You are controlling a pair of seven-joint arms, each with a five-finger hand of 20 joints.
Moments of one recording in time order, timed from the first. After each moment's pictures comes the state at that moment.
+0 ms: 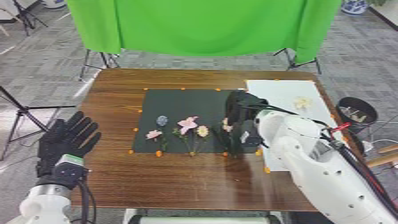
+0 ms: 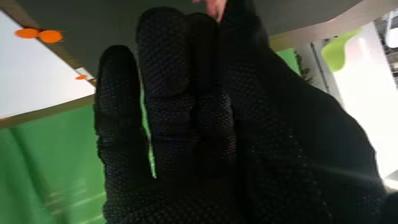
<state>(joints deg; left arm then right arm) 130.9 -48.1 -95.1 -124.5 6.2 20.1 26.6 -74.6 -58.5 59.7 -106.8 -119.5 -22.7 25.8</state>
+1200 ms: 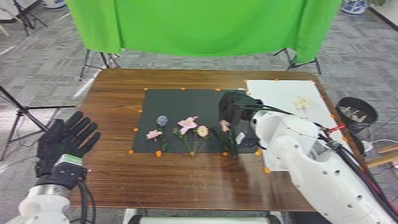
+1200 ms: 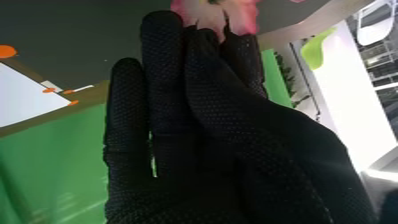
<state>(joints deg) 131.0 -47.8 -95.3 -124.5 5.7 20.2 27.0 -74.7 -59.5 59.9 -106.8 -117.6 -23.1 23.1</state>
